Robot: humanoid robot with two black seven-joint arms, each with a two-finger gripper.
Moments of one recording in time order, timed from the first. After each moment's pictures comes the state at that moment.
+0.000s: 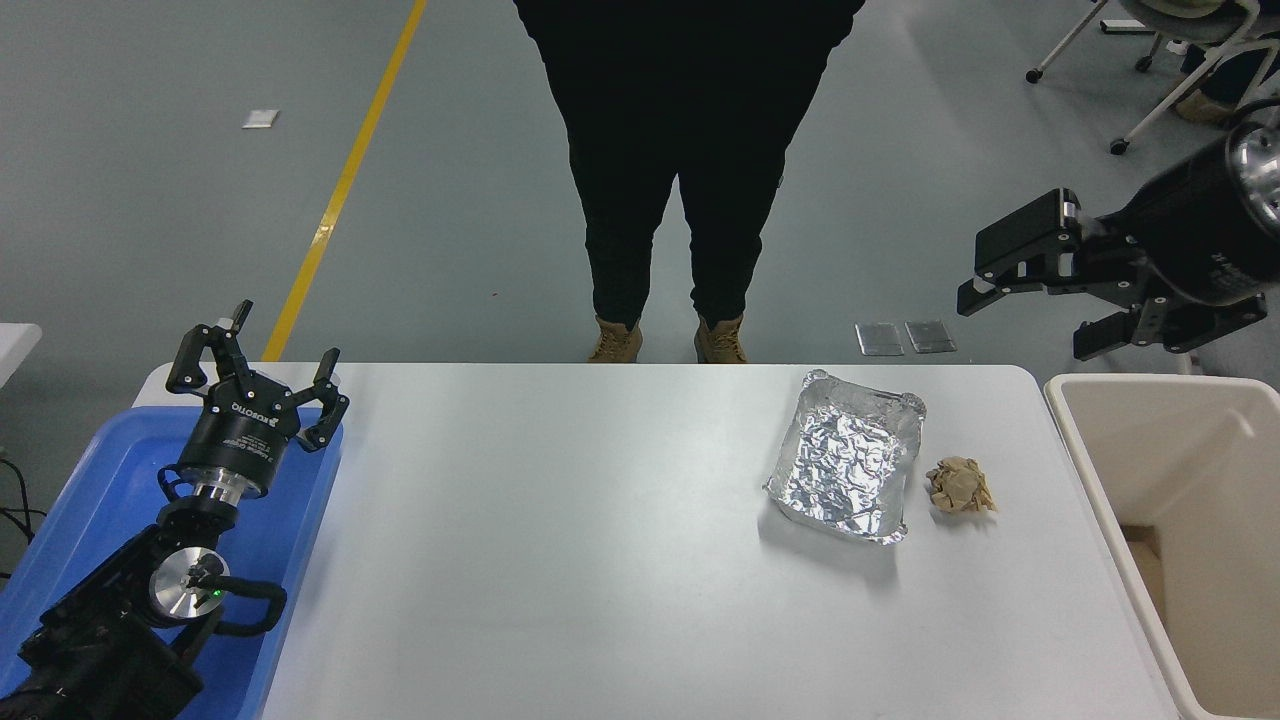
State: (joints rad) left arm -0.45 0.28 -1.07 -0.58 0.20 -0.61 -0.45; right arm 2.47 -0.69 -1.21 1.60 0.02 0.70 -0.24
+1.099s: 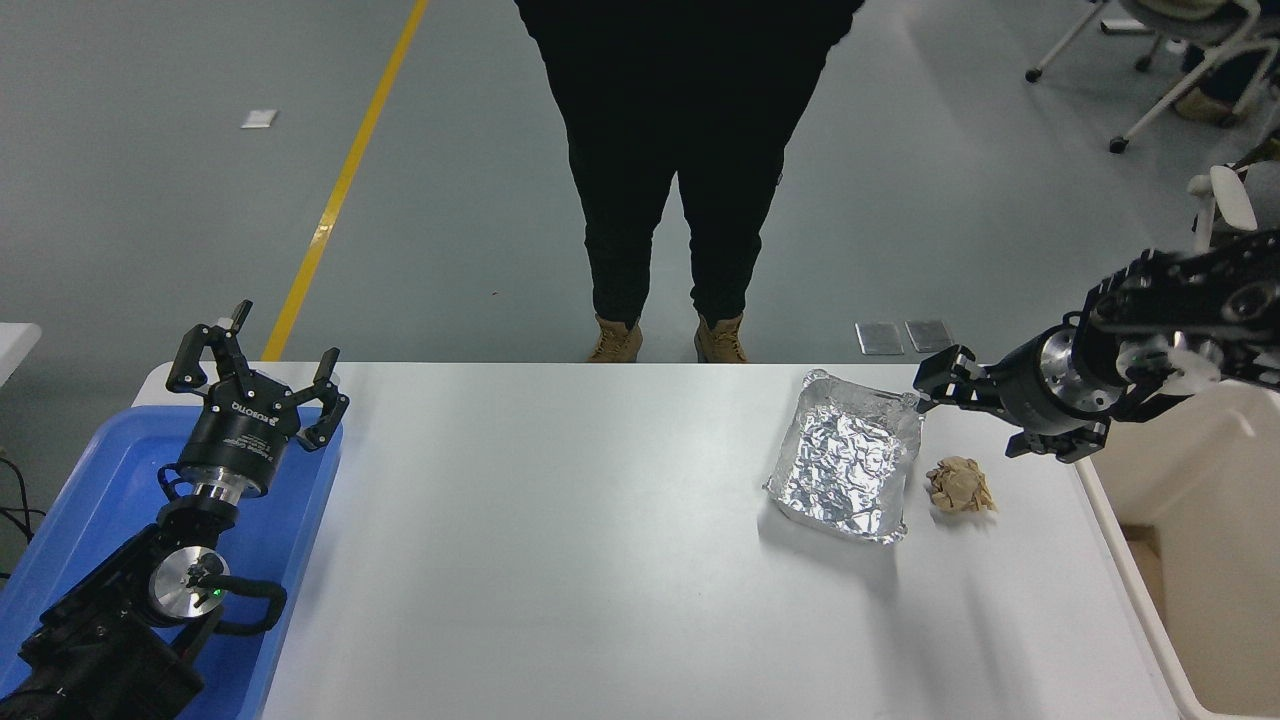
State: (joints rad) left arm -0.45 0.28 -1.07 -0.58 0.20 -0.61 -0.45; right arm 1.55 -0.42 -0.93 1.09 0.00 0.22 -0.23
